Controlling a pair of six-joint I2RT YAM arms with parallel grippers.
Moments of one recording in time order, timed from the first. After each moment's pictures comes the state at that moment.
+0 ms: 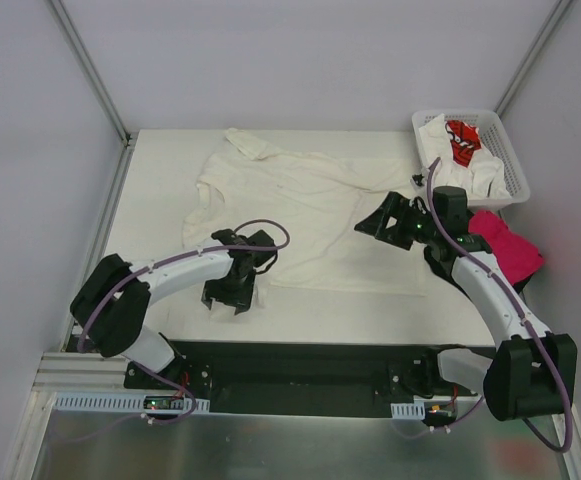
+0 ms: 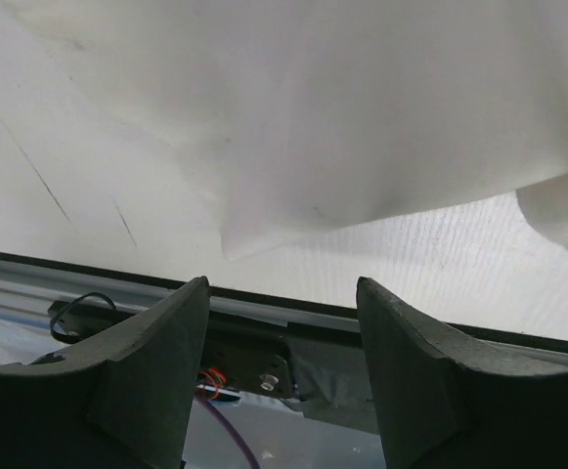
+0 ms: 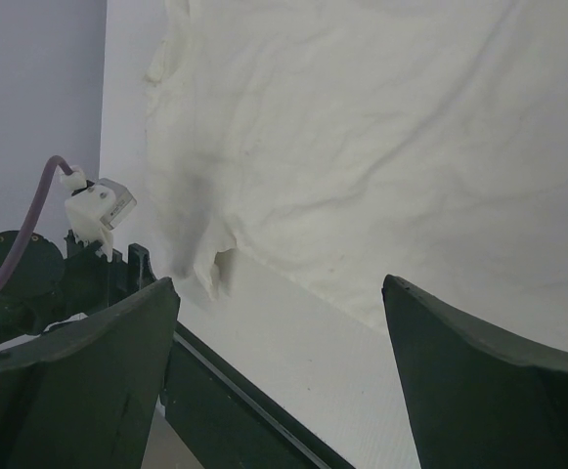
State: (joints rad) left arm -0.78 1.55 0.97 -1.10 -0.25 -0.67; right arm 0.15 1.16 0.82 -0.28 -0.59 0.55
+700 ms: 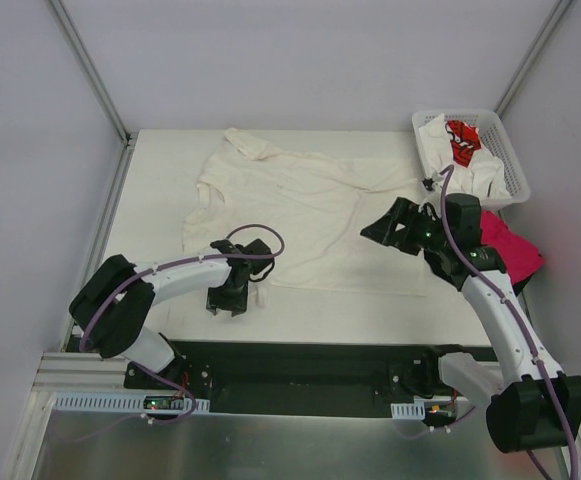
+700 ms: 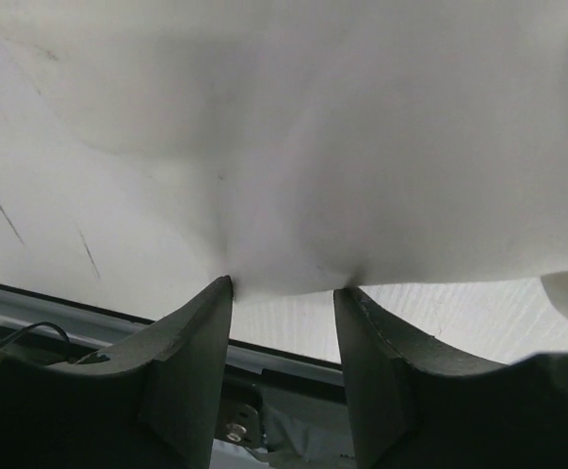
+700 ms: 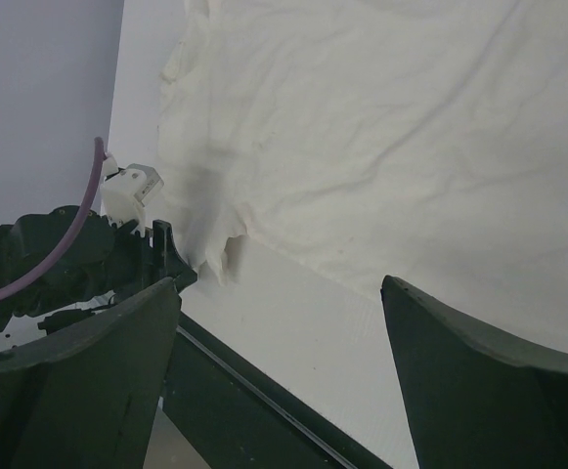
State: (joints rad) left arm -0.78 1.49 0.83 -0.96 -0.28 -0.79; right arm 0.14 1.00 0.81 -0.38 -0.58 0.54
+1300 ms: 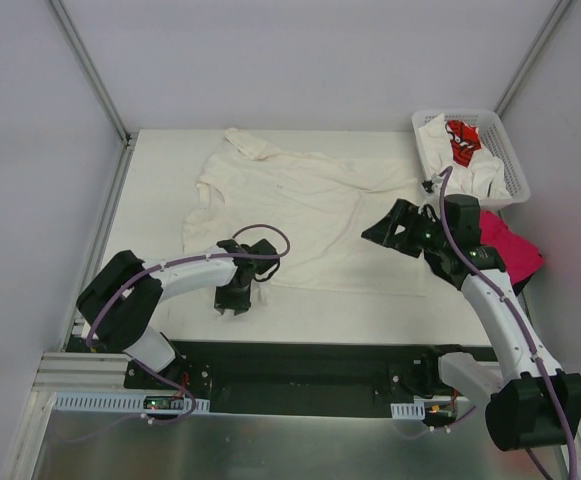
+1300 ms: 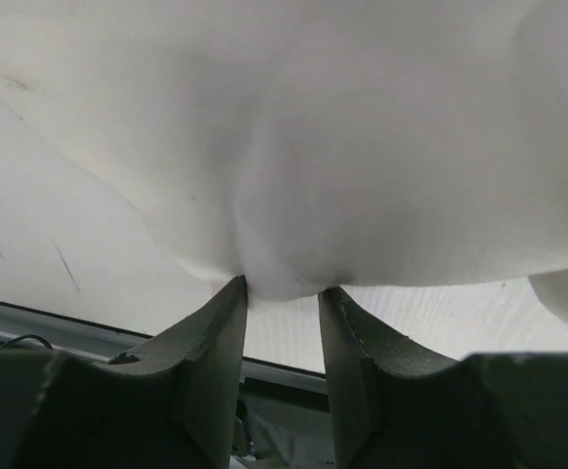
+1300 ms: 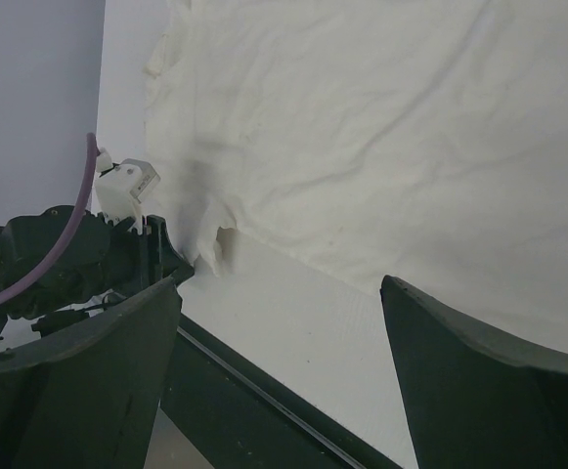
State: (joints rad) left arm -0.80 1.55 0.85 -0.92 -0.28 -0.79; right arm 0.13 1.00 0.81 -0.42 -0.56 0.52
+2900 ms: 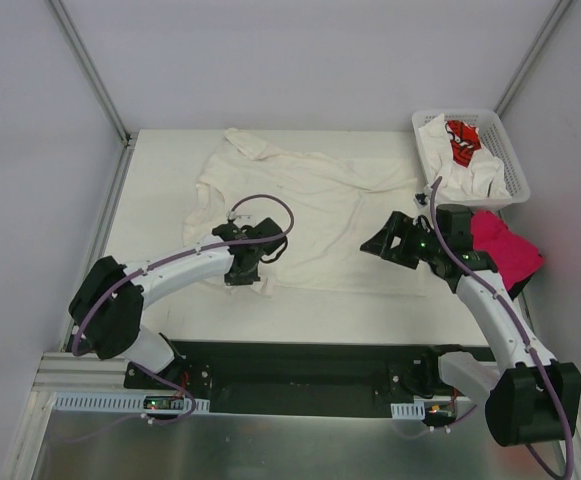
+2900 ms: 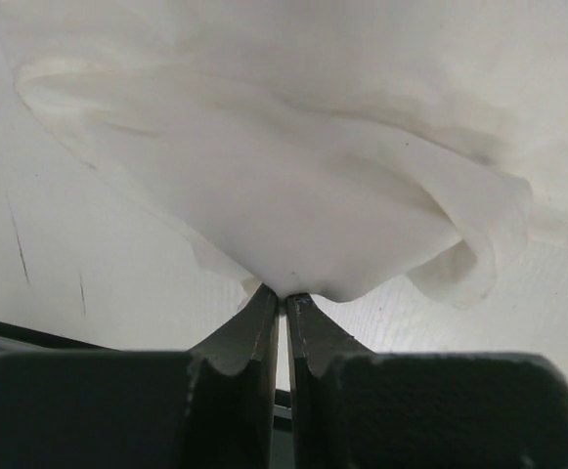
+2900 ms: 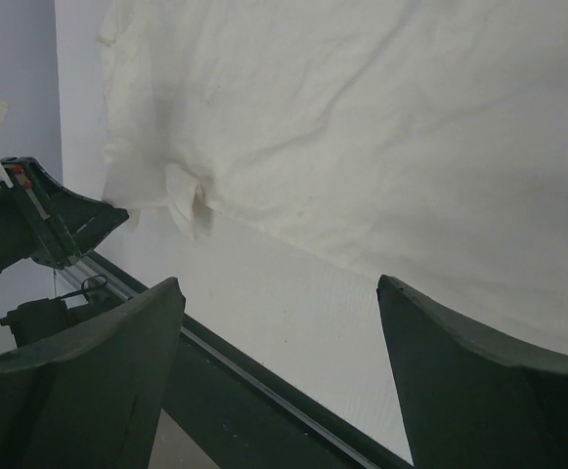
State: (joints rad) left arm -0.81 1.50 1.02 -0.96 -0.43 -0.87; right arm 0.13 1.03 0.72 -0.41 -0.56 0.50
